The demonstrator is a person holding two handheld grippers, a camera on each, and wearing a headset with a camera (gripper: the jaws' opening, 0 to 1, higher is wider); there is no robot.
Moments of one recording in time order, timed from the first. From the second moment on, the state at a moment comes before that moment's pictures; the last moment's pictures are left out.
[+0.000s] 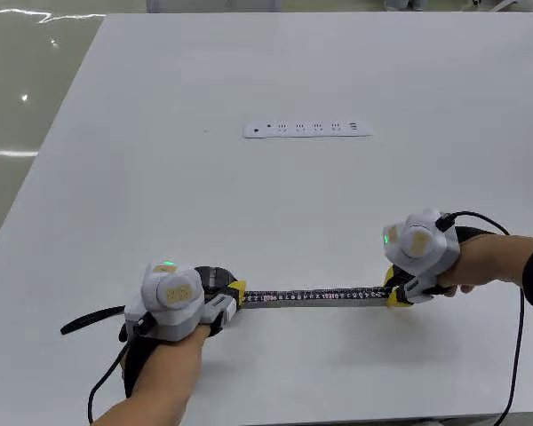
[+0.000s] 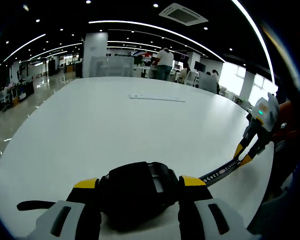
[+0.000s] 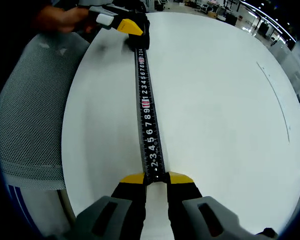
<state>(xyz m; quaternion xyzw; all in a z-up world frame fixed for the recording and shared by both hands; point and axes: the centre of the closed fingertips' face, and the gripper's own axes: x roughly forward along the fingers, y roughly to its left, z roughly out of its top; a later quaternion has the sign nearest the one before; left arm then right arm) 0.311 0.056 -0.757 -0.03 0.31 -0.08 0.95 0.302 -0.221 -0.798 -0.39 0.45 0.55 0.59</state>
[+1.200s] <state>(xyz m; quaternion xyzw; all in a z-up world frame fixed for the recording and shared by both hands) 0.311 0.056 -0.757 -0.04 0.32 -0.09 0.94 0.305 -0.213 -0.799 -0.37 0.46 0.52 0.61</state>
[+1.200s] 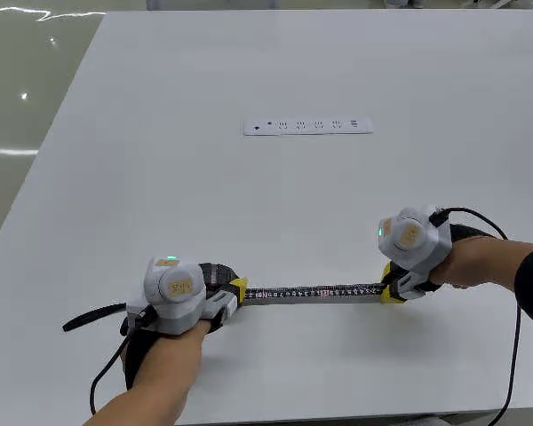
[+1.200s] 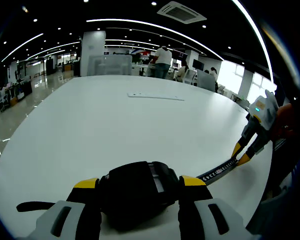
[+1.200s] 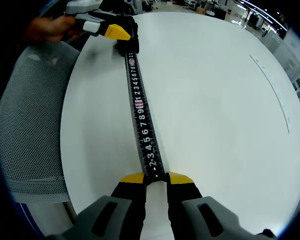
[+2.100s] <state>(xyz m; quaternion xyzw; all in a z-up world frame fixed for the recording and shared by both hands) 0.311 0.056 -0.758 -0.04 0.32 -0.10 0.94 0.303 -0.205 -0.799 -0.38 0.46 0.52 0.61</state>
